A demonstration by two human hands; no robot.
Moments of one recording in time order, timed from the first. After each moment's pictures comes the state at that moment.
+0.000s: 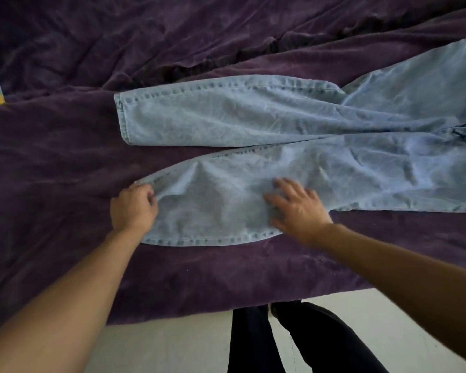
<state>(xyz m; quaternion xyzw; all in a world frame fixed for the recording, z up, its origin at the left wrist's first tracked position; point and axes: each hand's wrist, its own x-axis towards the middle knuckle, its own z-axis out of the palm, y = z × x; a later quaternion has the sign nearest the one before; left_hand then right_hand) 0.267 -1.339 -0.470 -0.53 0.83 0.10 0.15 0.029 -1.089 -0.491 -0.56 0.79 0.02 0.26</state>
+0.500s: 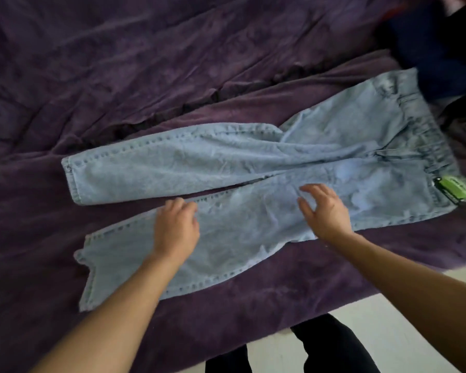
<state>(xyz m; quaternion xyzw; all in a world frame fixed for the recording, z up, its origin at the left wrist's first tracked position) 0.119 -1.266 -0.441 -0.32 0.93 0.15 0.05 -0.083 -1.032 -0.459 -0.28 0.93 -0.21 0.14</state>
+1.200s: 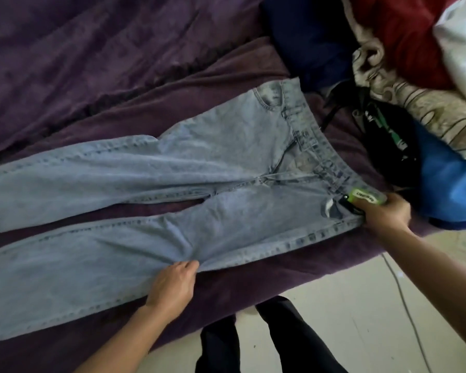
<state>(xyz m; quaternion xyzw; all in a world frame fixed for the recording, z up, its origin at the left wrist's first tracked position) -0.009 -1.000 -0.468 -0.20 0.93 0.18 0.24 -0.319 -0.722 -0.452 0.25 0.90 -0.32 0.17</state>
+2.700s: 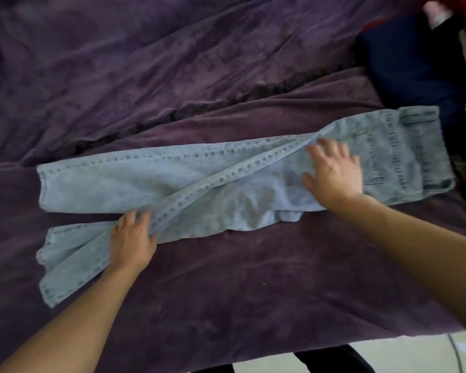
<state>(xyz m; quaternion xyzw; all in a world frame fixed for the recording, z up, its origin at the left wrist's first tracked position) 0.034 -1.206 -0.462 -0.44 0.88 0.04 0.19 -0.305 -0.988 -0.436 -0.38 0.92 -0.05 0.11</state>
